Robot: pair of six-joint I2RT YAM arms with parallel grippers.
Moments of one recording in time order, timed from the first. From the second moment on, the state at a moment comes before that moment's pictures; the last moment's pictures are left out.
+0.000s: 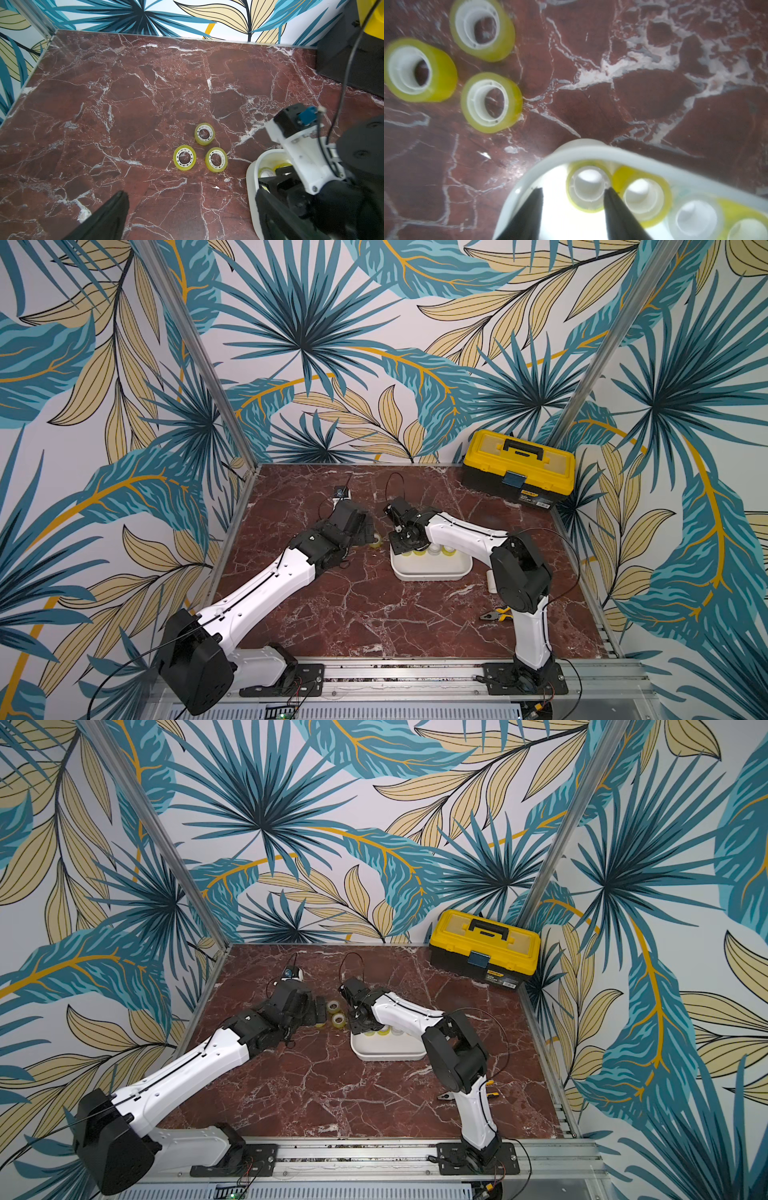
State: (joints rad) left arm -0.61 1.29 1.07 -0.54 -0.42 -0.51; right arm 0.71 2.02 1.57 -0.73 0.17 0.37
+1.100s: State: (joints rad) left arm -0.36 1.72 1.07 -0.46 -0.12 -0.54; right arm 0.59 1.66 1.58 -0.92 0.17 0.43
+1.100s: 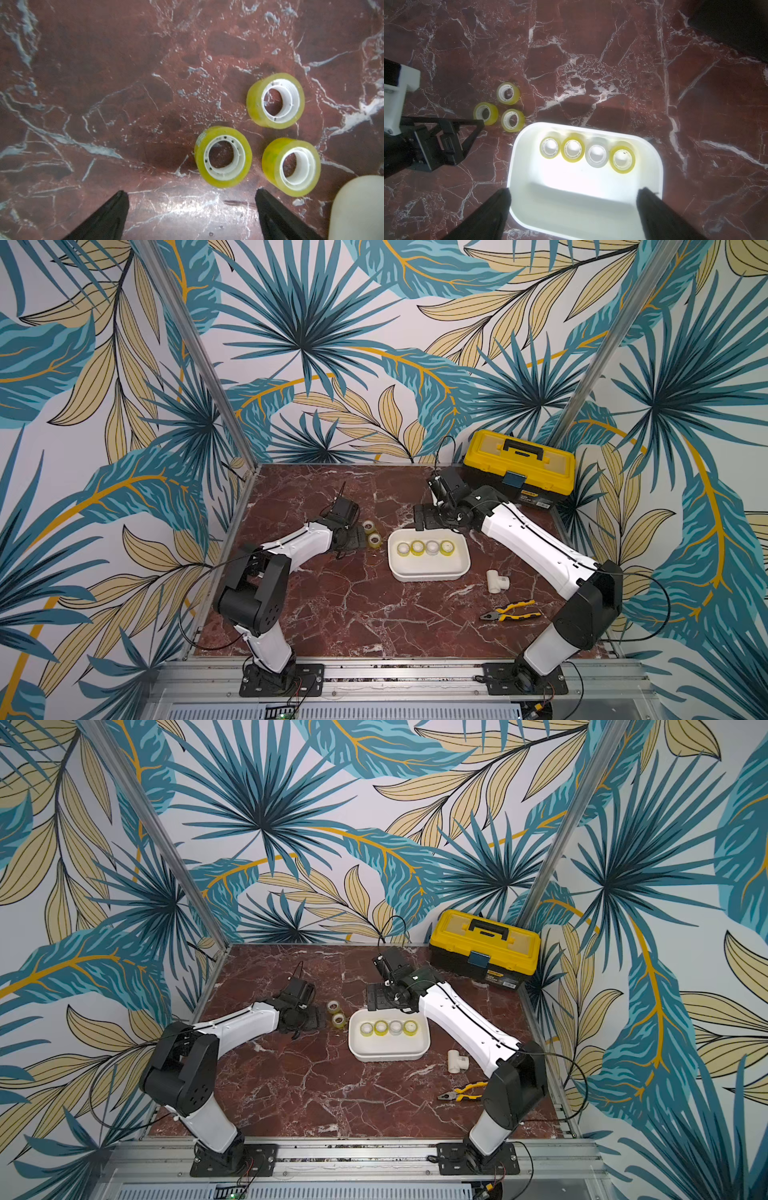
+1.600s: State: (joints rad) left arm -0.31 1.85 1.13 -0.41 -0.08 -0.55; right arm 0.56 1.69 1.58 -0.92 0.14 0.43
